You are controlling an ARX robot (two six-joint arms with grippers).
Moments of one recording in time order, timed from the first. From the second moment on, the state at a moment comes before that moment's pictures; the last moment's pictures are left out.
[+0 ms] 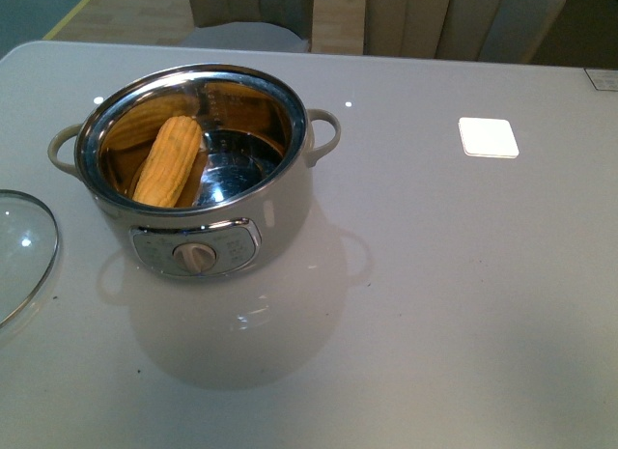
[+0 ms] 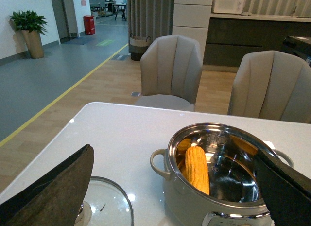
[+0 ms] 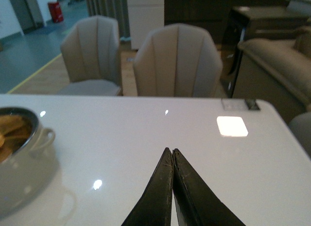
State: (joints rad) left arm 0.00 0.01 0.01 0.00 0.00 -0.01; right arm 0.00 0.12 0.02 0.10 0.00 0.00
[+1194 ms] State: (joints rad) left arm 0.00 0.01 0.01 0.00 0.00 0.00; right arm 0.00 0.01 0.02 0.00 0.00 0.00
